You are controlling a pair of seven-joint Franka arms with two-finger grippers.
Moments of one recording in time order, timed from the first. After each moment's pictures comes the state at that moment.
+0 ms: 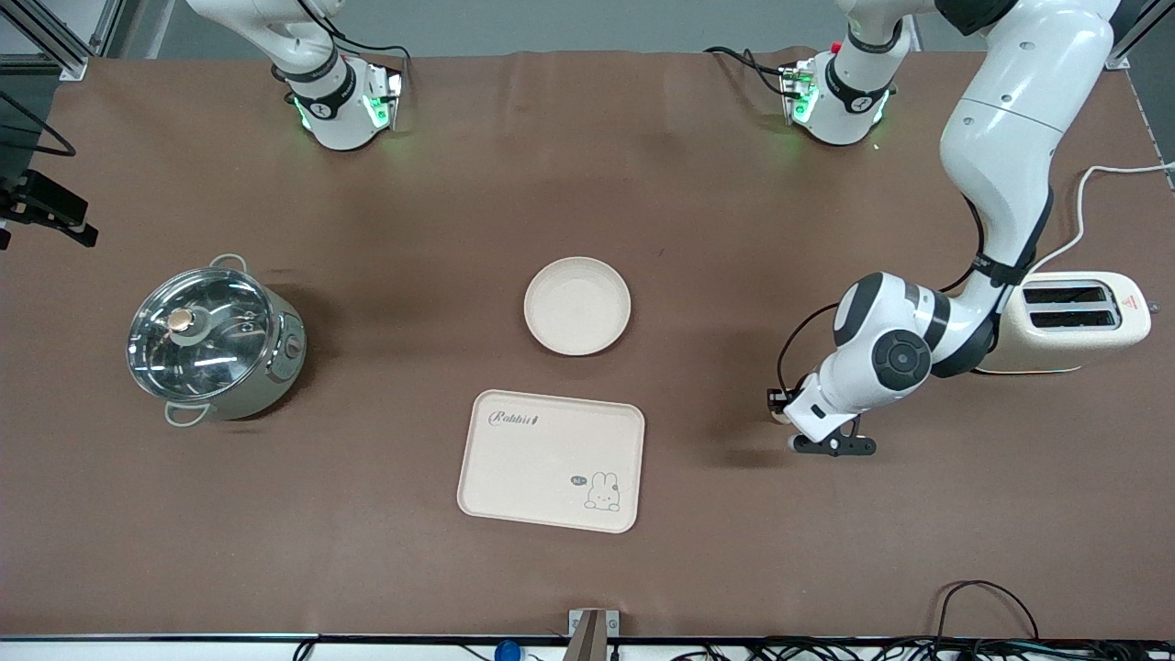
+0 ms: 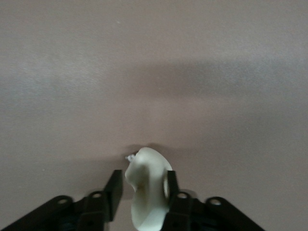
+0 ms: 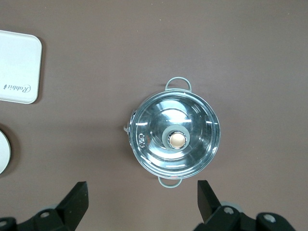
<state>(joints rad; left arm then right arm) 0.09 0.71 -0.41 -1.70 0.25 2.33 -0.36 0.00 -0.03 -0.10 -1.55 -0.01 1.56 -0.13</state>
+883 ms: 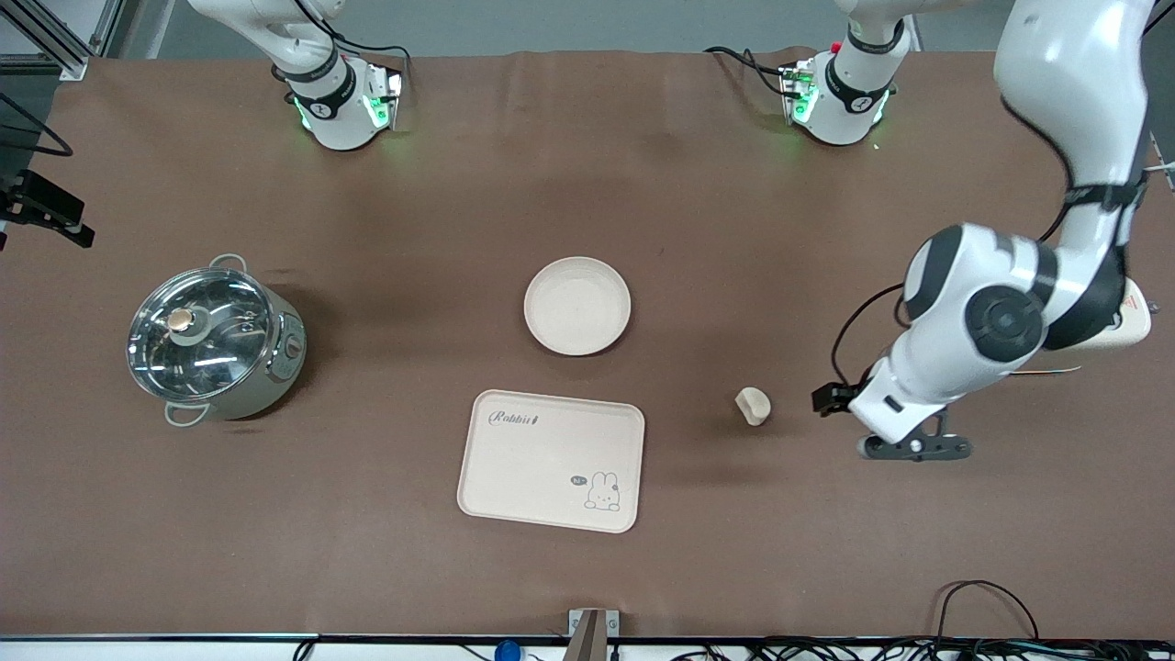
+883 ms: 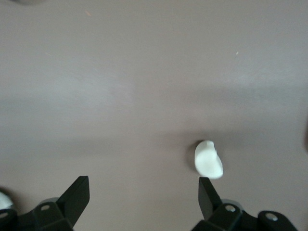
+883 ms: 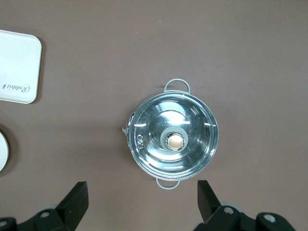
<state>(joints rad) 0.11 0.47 -0.42 -1.53 0.25 2.00 -0.32 -0.04 -0.03 -0.06 -1.55 -0.01 1.57 -0.15</state>
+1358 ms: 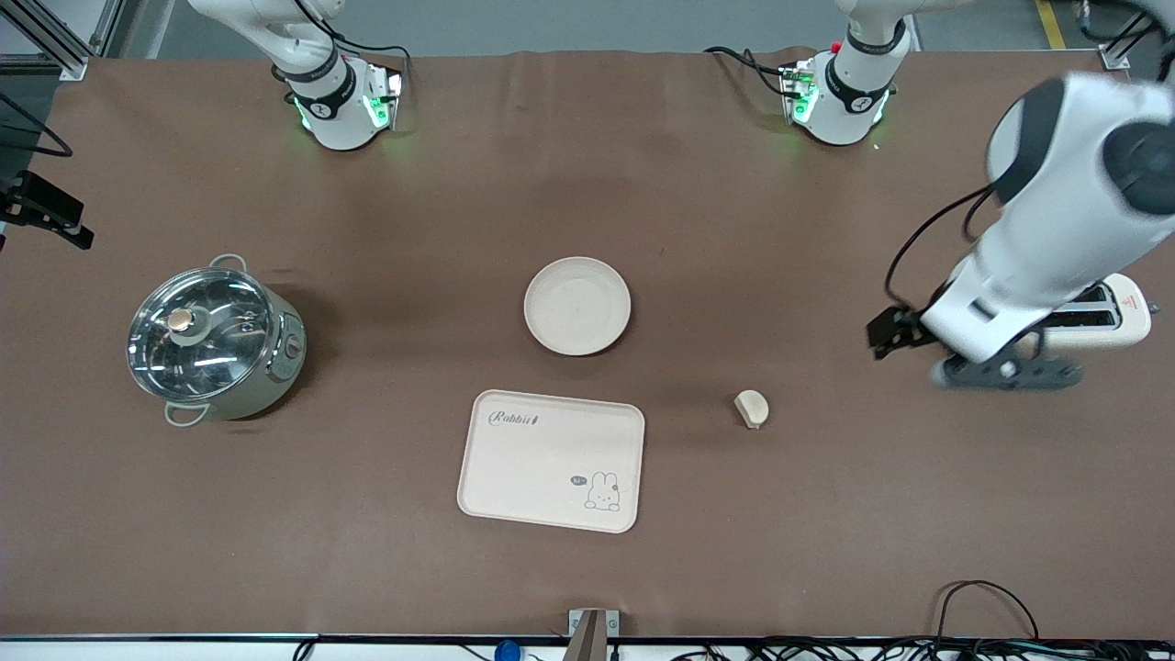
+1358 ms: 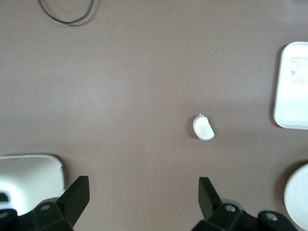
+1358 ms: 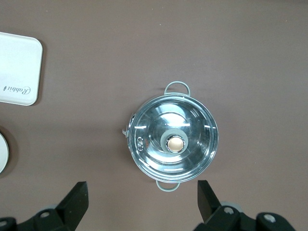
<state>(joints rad) 0.06 0.18 -0.31 -1.51 0.09 1.77 -0.20 -0.04 -0.03 -0.06 -1.55 -0.01 1.57 -0.15</state>
